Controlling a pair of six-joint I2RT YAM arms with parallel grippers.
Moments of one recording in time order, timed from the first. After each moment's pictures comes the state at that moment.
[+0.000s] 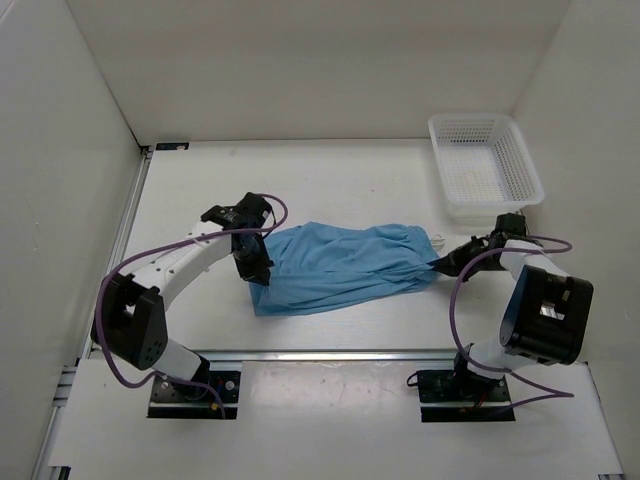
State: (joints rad) left arm -0.49 1.48 1.11 -0.97 0.02 -0.79; right arm -0.28 1.47 0.77 -0.56 -0.66 0.81
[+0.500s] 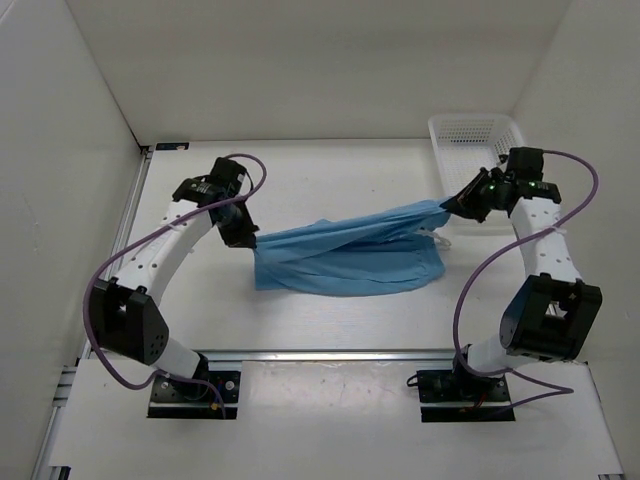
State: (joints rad) left arm -0.34 1.49 1.37 -1.03 0.01 -0.70; right arm -0.18 1.49 1.31 -0.72 -0.53 0.60
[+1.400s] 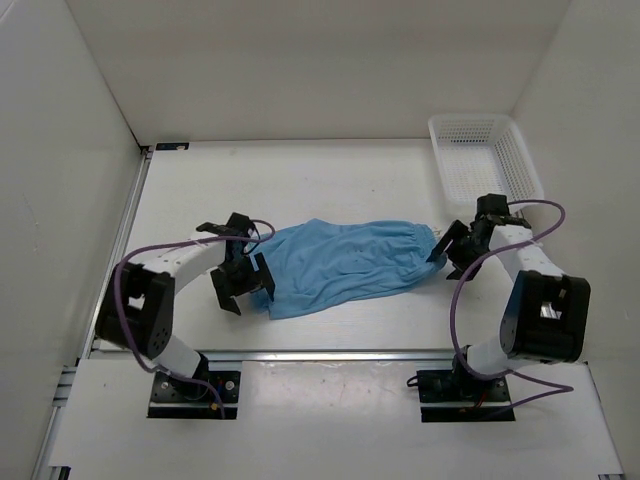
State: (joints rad) left arm -0.34 1.49 0.92 -0.90 0.12 -0.71; right arm -0.10 1.43 0.93 -0.74 -0.23 0.54
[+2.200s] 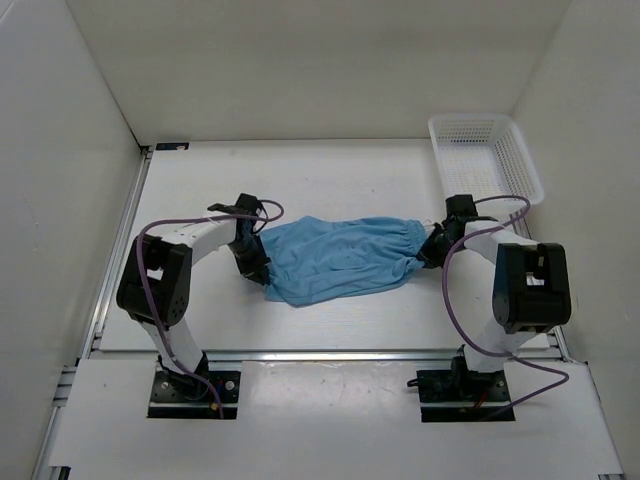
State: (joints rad) left arm -0.34 1.74 1.10 -0.80 0.17 -0.69; right arm 0.04 1.67 0.92 -0.48 -0.28 0.65
